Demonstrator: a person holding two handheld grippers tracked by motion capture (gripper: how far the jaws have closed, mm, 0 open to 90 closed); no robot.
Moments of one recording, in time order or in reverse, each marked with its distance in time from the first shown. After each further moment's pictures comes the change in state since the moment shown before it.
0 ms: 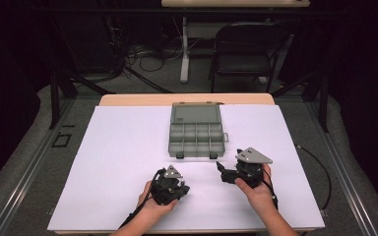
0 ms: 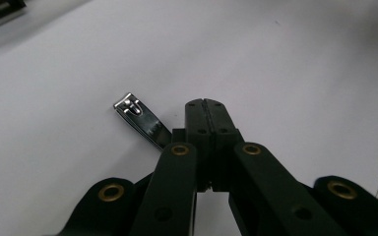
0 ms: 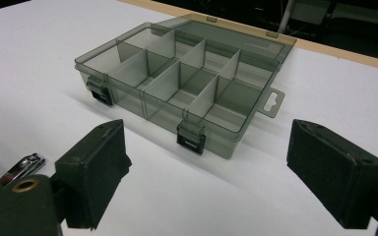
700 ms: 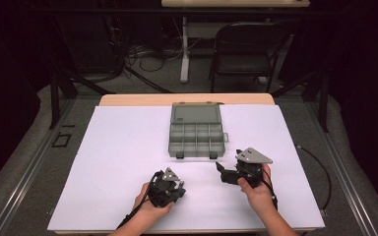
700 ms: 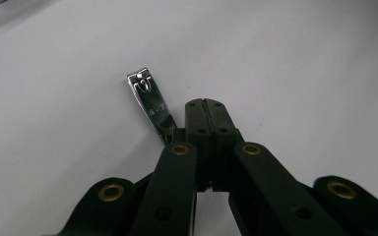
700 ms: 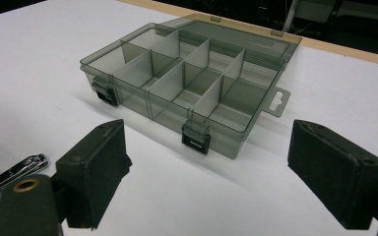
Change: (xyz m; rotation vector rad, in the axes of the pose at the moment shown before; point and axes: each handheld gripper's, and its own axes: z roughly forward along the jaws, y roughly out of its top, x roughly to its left) left arm 0.004 -0.009 -0.006 0.035 0.031 0.013; right arm 0.001 -0.001 0.001 -0.007 0.015 0.013
